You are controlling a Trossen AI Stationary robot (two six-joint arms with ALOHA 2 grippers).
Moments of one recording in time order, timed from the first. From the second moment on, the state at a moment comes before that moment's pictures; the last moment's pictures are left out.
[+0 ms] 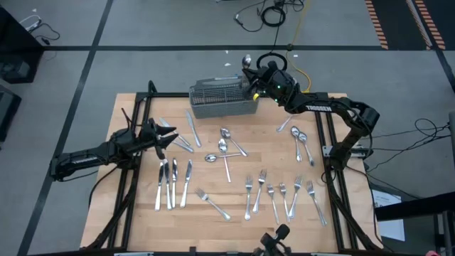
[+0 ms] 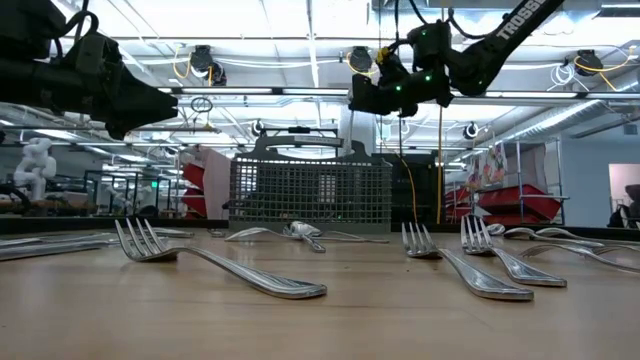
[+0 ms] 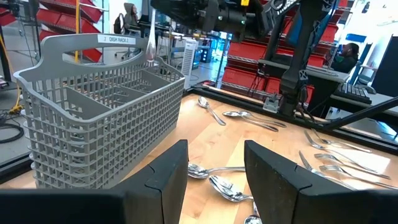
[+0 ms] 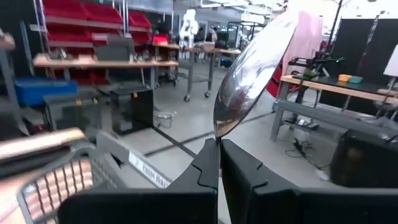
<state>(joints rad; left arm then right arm) 0.24 0.05 0.03 0.00 -0.11 -0.17 -0.63 1.67 0.99 0.74 0.11 -0.05</state>
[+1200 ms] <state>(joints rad) 0.24 0.05 0.03 -0.01 -0.11 -0.17 -0.64 1.82 0.99 0.67 0.08 -0.01</state>
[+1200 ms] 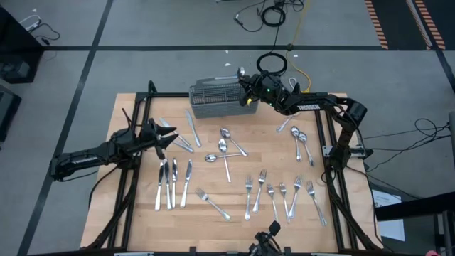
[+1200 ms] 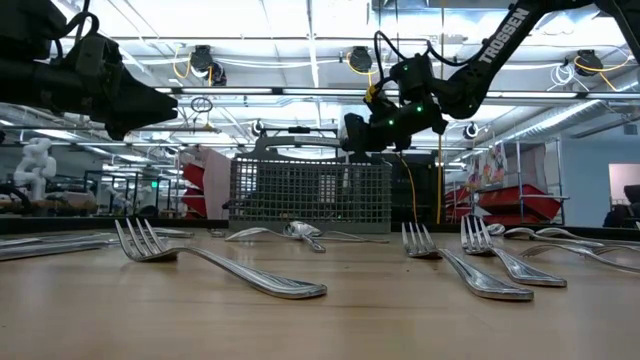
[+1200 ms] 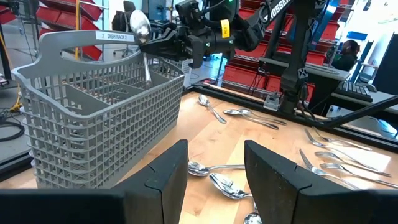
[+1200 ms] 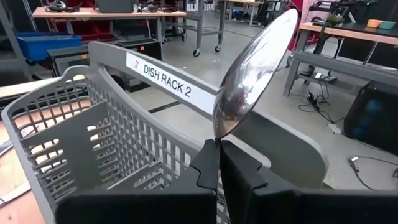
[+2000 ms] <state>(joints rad) 0.24 0.05 0.03 -0.01 -0.11 -0.18 -0.63 1.76 0.99 0.61 0.10 -0.08</state>
